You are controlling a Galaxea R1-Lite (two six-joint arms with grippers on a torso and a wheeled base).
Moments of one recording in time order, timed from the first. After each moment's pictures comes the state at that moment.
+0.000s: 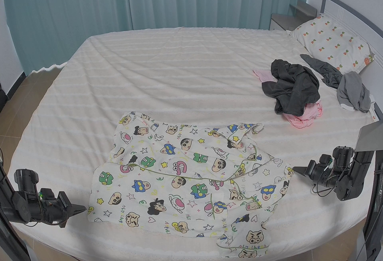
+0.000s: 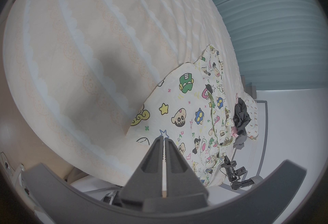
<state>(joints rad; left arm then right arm) 0.39 1.92 -0.11 -0.84 -0.66 -0.60 -0.16 2.40 -0.51 -1.37 0.61 0.61</state>
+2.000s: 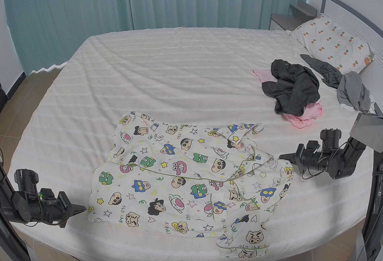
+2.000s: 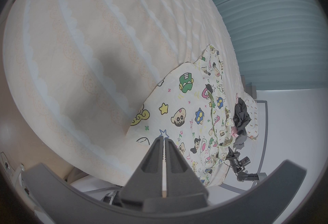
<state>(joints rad) 0.39 1.92 -0.11 -0.84 -0.66 -0.60 -0.08 2.38 -0.85 -0.95 0.73 0.74</state>
